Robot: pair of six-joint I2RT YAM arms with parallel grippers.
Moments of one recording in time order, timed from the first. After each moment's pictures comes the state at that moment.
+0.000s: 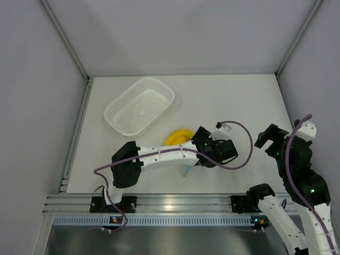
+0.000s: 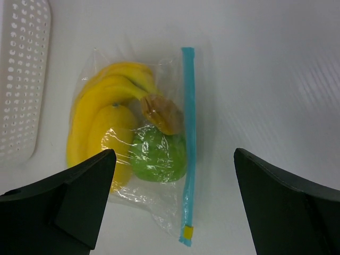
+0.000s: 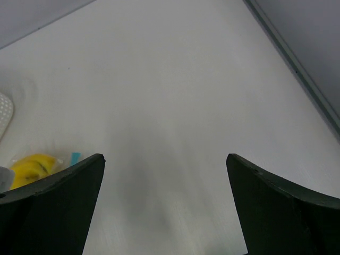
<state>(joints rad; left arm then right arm) -1.29 1.96 1.69 -0.83 -0.76 -0.53 0.25 0.44 0.94 -0.94 0.45 0.45</state>
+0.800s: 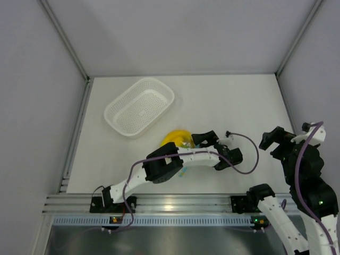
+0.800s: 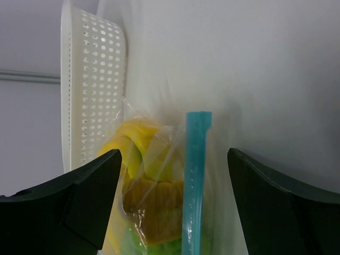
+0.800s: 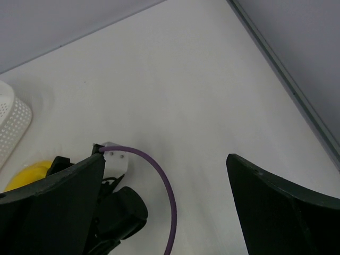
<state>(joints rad) -1.27 2.48 1.96 -0.89 -1.22 -0.32 0.25 0.38 1.02 -0.95 0.46 0.39</state>
